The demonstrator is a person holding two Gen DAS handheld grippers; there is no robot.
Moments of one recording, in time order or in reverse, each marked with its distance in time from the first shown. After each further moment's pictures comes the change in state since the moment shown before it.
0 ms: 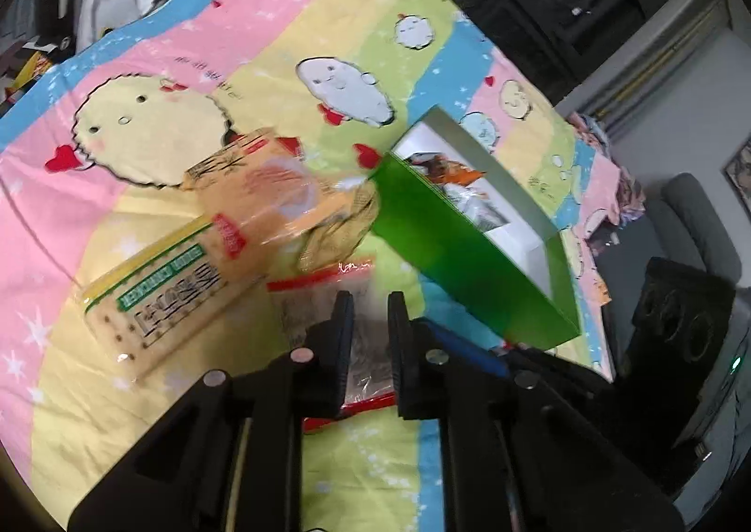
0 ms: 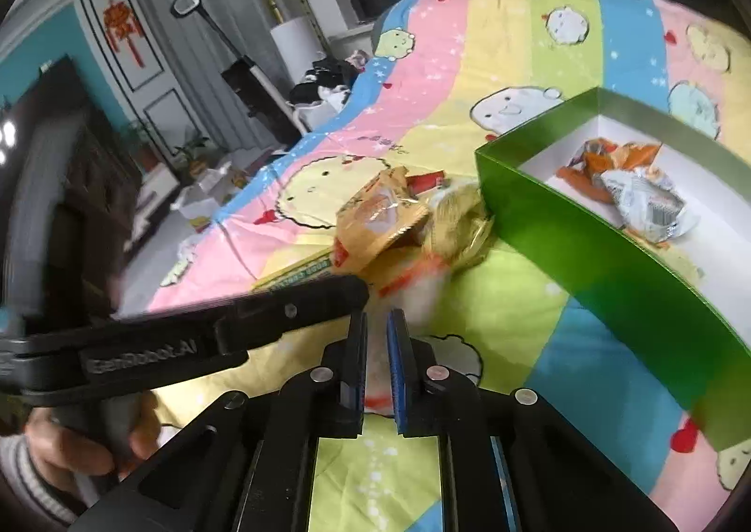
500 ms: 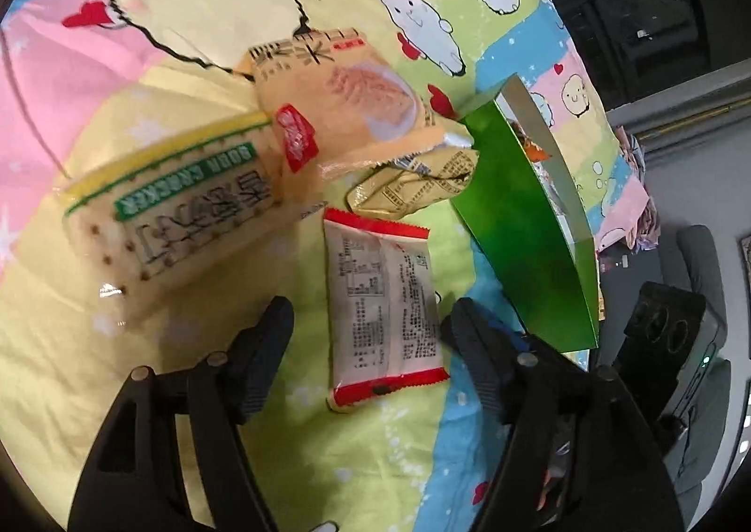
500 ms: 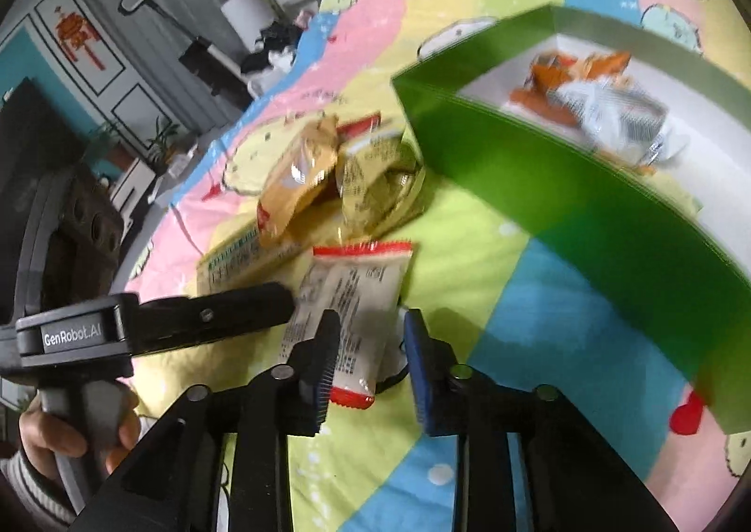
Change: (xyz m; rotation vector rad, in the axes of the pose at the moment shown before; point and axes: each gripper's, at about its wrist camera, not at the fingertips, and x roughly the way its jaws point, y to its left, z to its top) left arm 0.035 0.045 -0.009 -0.244 0.177 0.011; right arm 0.028 -0.049 -0.007 0.133 0.158 0.000
